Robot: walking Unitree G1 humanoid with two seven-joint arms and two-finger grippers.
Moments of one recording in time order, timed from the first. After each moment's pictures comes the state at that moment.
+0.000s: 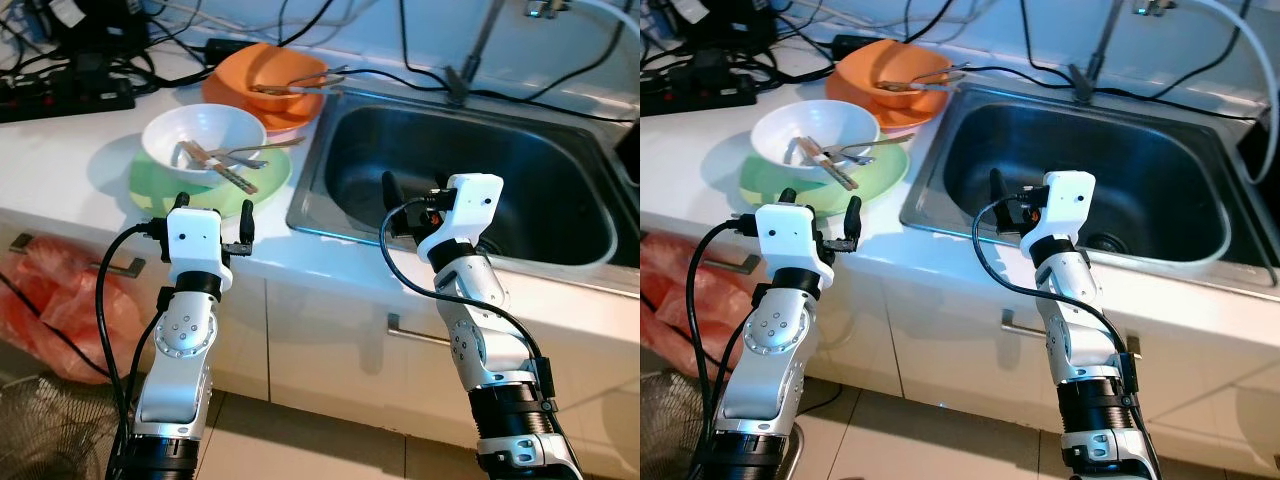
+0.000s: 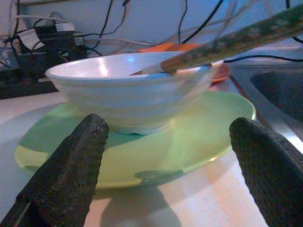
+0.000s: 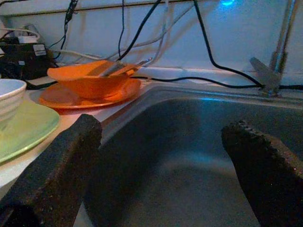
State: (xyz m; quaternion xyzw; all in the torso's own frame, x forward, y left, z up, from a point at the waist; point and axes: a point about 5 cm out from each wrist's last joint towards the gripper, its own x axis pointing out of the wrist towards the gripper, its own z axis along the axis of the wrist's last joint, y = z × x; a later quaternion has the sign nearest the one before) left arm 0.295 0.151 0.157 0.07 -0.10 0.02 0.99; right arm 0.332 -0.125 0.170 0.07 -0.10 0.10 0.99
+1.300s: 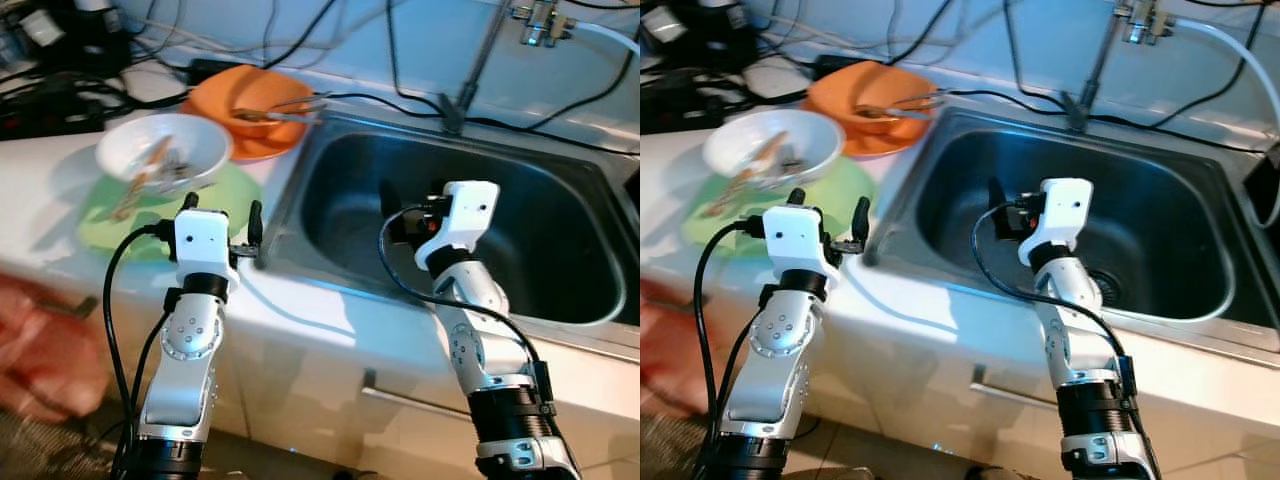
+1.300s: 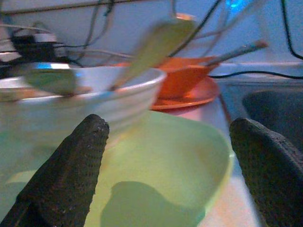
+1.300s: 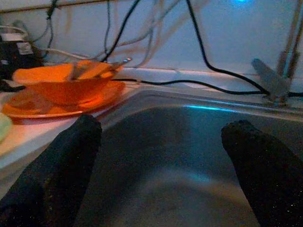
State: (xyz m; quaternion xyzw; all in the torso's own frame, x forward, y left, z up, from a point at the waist) left arm 0.293 0.147 0.157 0.06 -0.11 0.00 0.99; right arm 0.331 -0.124 0.161 0.07 -0.09 0.11 0.99
